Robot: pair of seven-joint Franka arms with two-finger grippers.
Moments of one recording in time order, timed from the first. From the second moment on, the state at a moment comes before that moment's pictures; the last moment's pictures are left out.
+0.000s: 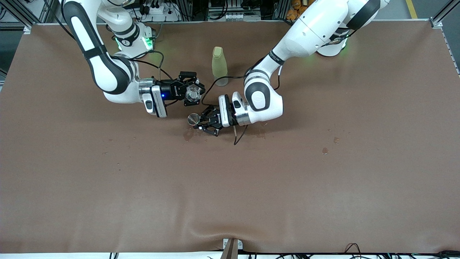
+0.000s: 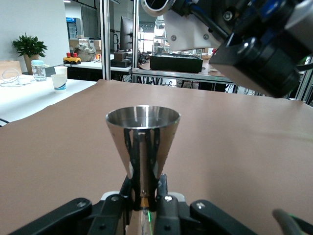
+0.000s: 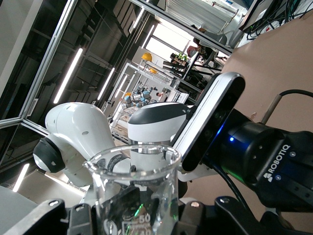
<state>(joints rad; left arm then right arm) -0.54 0.79 -0.32 -1.58 -2.00 2.50 2.48 0.17 0.15 0.22 -2.35 1.84 1.82 -1.48</state>
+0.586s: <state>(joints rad) -0.54 0.79 -0.32 -1.58 -2.00 2.50 2.48 0.17 0.15 0.22 -2.35 1.85 1.82 -1.38</state>
